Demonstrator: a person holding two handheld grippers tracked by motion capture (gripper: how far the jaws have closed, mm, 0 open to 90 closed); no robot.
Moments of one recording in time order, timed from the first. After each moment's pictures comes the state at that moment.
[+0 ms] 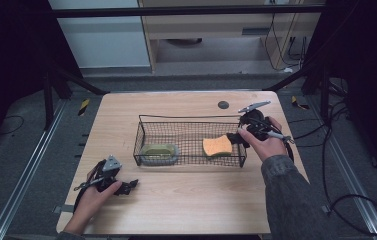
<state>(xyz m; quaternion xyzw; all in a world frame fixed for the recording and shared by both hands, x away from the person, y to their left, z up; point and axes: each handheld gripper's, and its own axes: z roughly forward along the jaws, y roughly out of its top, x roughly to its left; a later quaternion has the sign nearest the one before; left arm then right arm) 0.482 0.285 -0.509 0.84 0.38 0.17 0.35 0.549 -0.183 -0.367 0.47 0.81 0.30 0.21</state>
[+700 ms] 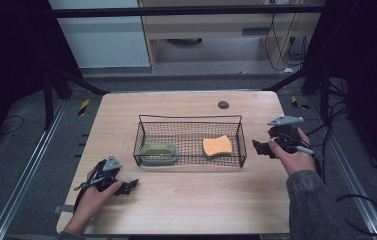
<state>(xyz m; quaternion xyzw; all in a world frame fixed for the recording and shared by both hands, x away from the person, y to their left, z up) 0.482 0.285 -0.509 0.84 0.38 0.17 0.34 0.512 -0.254 -0.386 0.48 0.78 0.30 0.27</state>
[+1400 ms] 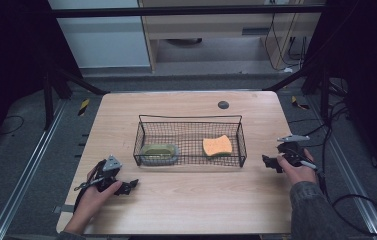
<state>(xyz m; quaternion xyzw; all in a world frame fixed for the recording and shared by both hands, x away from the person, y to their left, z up) 0.482 0.285 -0.509 0.84 0.39 0.17 0.34 0.511 -0.293 -0.466 0.55 0.75 0.28 0.23</state>
